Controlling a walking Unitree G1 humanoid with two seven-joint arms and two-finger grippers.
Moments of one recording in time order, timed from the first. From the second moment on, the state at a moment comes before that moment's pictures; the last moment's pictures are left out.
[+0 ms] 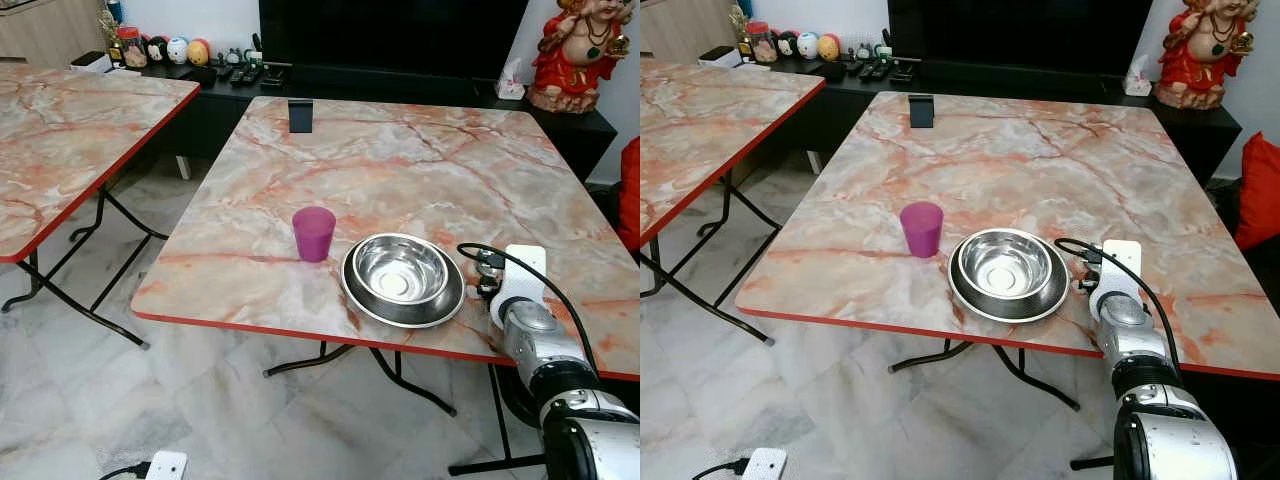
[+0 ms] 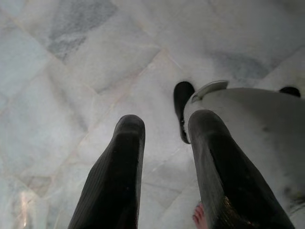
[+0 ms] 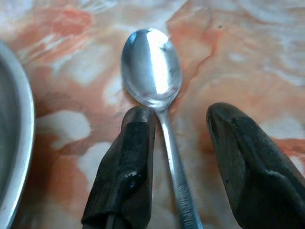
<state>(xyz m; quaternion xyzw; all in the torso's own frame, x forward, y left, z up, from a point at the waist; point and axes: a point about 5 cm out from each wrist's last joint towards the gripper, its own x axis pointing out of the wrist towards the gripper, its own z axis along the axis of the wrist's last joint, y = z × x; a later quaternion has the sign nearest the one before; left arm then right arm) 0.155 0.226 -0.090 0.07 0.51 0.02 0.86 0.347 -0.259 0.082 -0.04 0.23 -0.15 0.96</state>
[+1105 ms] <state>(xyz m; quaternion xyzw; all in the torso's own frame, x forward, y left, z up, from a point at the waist) 0.155 0.238 -0.086 0.08 0.49 0.02 0.87 0.286 -0.250 0.150 -0.07 -0.14 -0.22 0.96</state>
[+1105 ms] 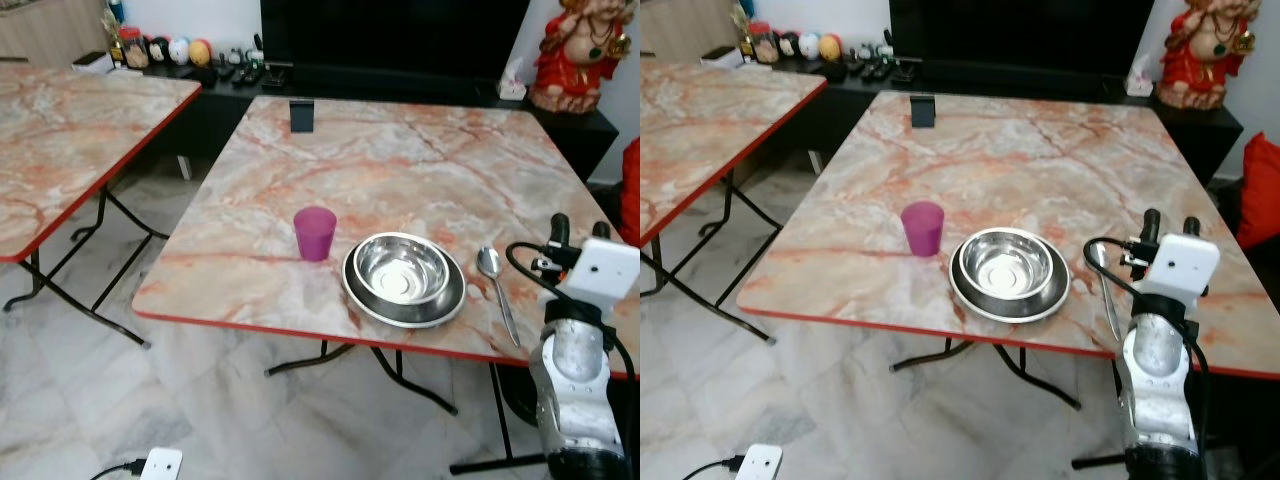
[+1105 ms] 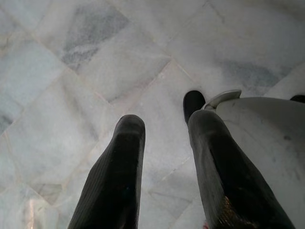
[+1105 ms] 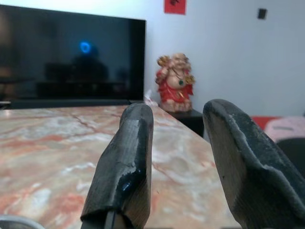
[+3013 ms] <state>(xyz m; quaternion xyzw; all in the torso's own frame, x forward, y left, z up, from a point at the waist) 0.146 0.248 -0.087 0.06 0.50 0.06 0.86 0.304 -0.213 0.177 -0.03 -0.14 -0.18 0.97</state>
